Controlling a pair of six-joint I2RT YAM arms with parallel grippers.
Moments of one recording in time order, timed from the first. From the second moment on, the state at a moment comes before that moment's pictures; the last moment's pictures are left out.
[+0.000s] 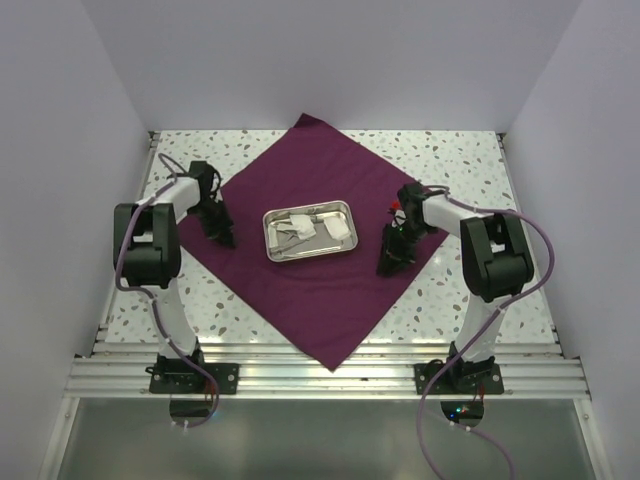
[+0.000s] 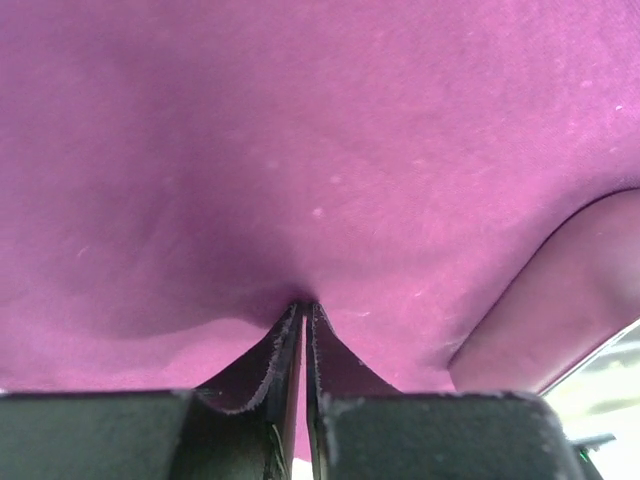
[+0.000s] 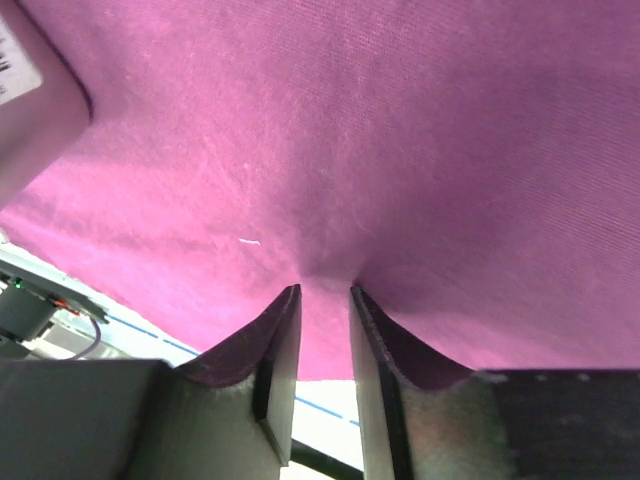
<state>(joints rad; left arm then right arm) 0.01 2.01 1.39 -0.83 0.20 -0.41 0.24 1.91 1.19 -0.81 -0.41 0.38</state>
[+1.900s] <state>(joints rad) -0.22 1.95 1.42 -0.73 0.06 -0.54 0.27 1.88 1.27 -0.73 -0.27 0.44</state>
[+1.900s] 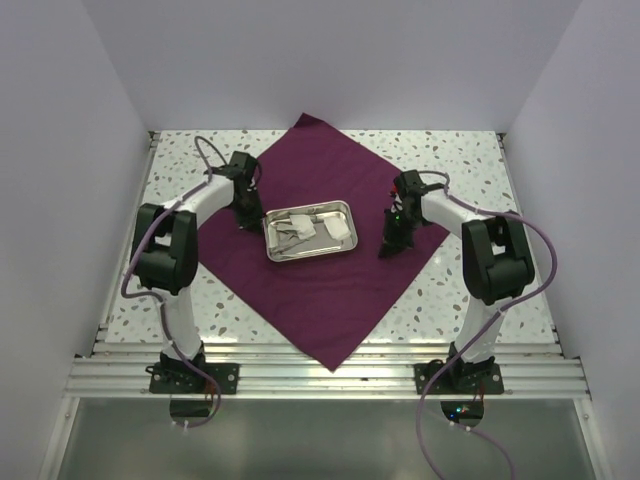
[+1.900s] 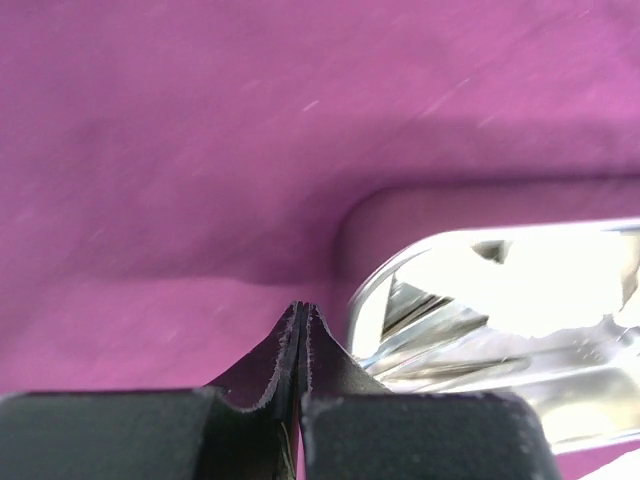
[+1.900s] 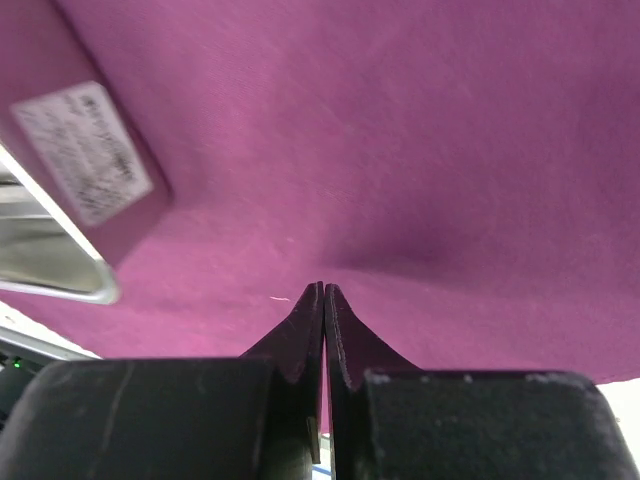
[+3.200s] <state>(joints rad) -0.24 2.04 1.48 -0.78 0.05 -0.57 0.32 2.12 1.60 -0.79 -0.17 0.37</state>
